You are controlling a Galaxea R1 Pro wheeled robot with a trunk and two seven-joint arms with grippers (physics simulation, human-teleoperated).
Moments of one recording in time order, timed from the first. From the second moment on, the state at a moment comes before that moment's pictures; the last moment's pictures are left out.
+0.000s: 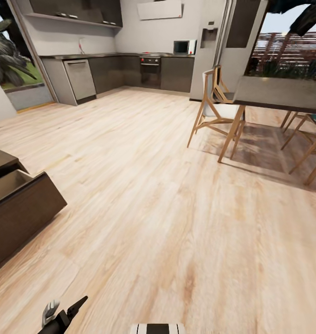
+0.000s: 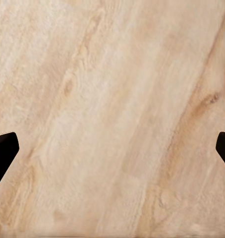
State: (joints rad) left arm -0.14 0.33 -0.09 -0.62 1.06 0.21 -0.82; right arm -0.79 -1.23 -0.36 -0.50 0.41 0.52 1.41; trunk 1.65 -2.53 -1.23
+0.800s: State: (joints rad) left arm -0.14 0.33 -0.09 -0.62 1.06 0.21 -0.82; right arm -0.80 -1.23 -0.36 -0.50 0.41 0.52 1.40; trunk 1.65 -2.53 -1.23
